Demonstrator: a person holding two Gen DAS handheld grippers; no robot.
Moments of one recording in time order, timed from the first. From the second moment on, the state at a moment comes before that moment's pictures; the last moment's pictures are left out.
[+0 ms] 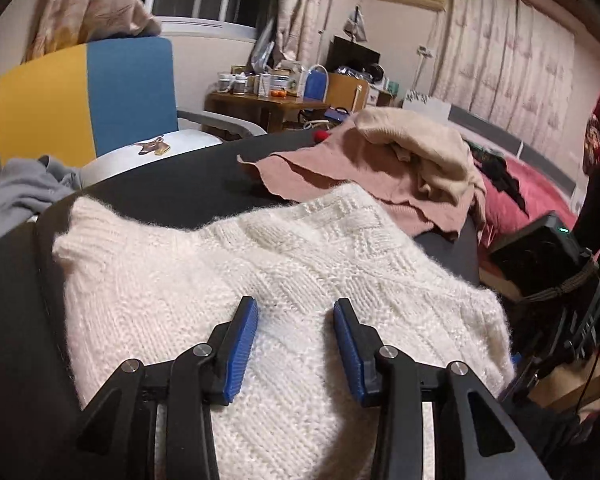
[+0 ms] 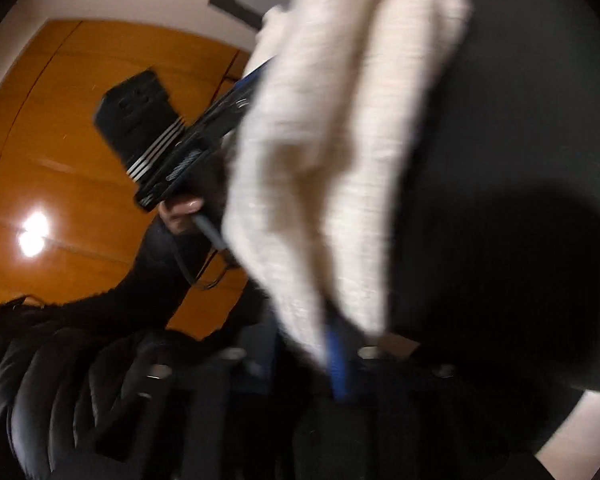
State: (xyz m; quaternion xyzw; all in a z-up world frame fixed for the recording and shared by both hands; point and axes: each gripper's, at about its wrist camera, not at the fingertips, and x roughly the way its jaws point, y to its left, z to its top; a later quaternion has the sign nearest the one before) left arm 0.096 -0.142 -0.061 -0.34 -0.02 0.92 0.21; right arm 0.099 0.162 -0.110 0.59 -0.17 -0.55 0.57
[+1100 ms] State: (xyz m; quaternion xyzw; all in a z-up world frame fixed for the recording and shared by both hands) left arm 0.096 -0.247 -0.005 -0.29 -0.14 0.93 0.16; right arm 0.166 0.105 0.009 0.36 0.16 -0.79 0.47
